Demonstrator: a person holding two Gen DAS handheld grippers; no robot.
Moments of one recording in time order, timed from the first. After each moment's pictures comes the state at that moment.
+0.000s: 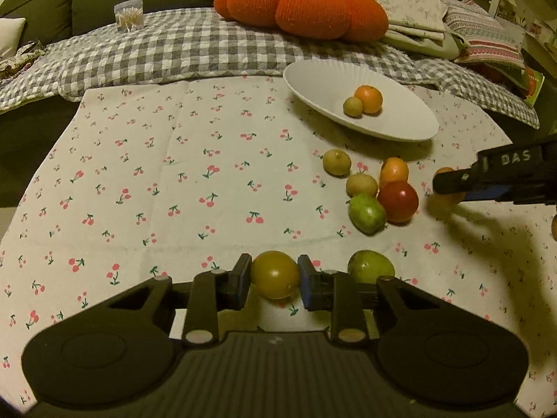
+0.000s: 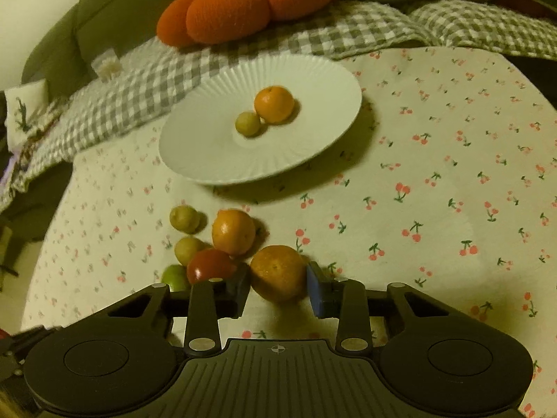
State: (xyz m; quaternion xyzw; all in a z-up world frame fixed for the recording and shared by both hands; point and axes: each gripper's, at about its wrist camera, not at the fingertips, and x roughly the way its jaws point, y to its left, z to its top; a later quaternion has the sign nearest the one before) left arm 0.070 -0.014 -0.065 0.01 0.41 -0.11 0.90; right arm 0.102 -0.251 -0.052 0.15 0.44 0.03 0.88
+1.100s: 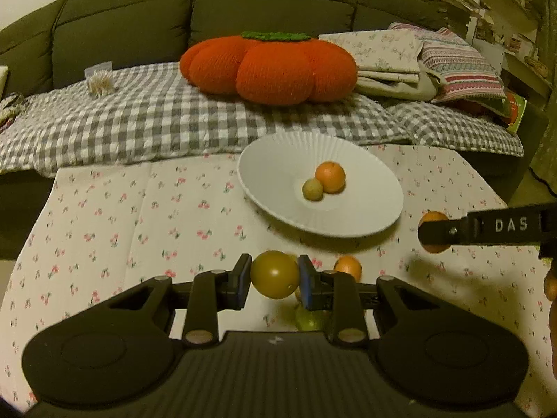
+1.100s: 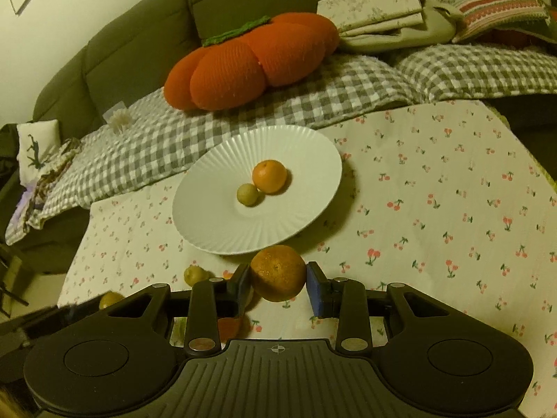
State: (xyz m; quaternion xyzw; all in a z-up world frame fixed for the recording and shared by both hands) left arm 0.107 -0.061 -0.013 0.02 0.34 -0.14 0.93; right arm 0.098 -0.276 -0.013 0.15 0.39 0.03 0.91
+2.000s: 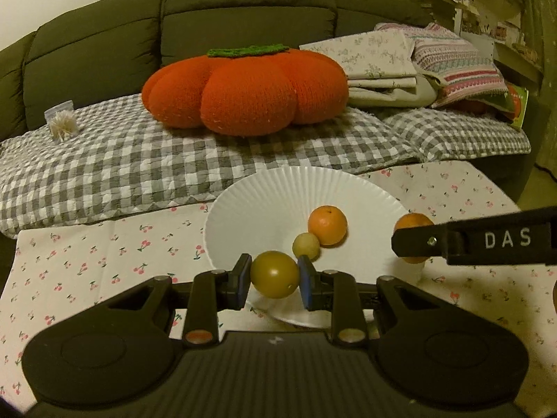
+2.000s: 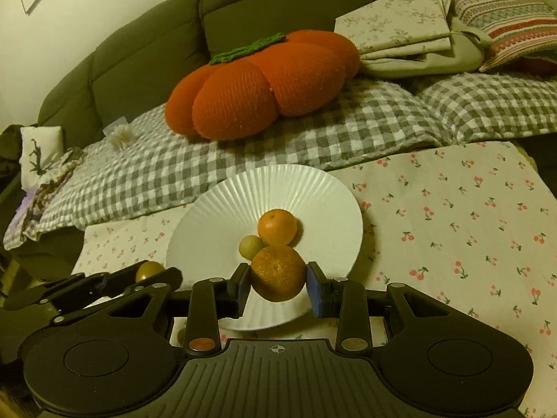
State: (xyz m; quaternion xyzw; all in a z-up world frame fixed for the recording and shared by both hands) left arm 0.181 -0.103 -0.029 0.06 0.31 -0.16 0.94; right arm 0.159 -0.272 -0.013 0.13 0.36 0.05 0.92
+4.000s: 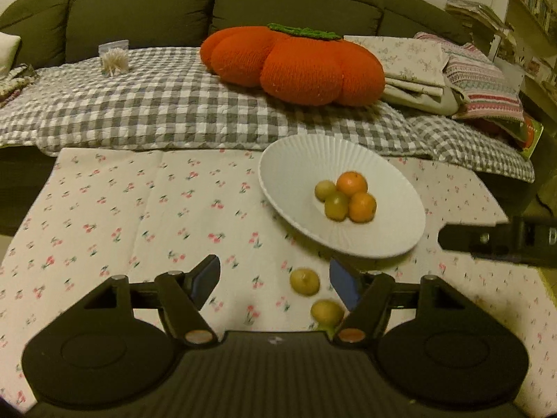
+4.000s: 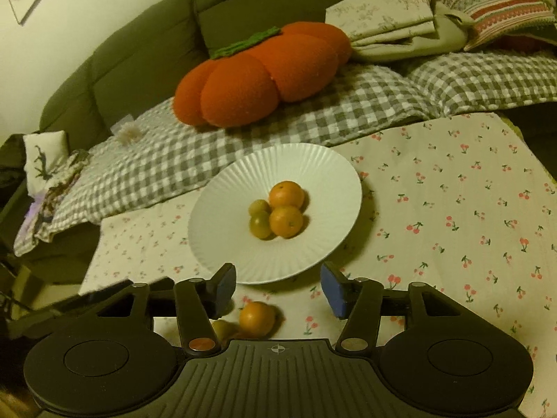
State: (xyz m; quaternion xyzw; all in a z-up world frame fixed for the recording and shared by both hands) left arm 0.126 -0.042 -0.021 -0.02 0.37 -0.12 0.92; right arm 0.110 -0.268 0.001 0.17 0.37 0.05 0.91
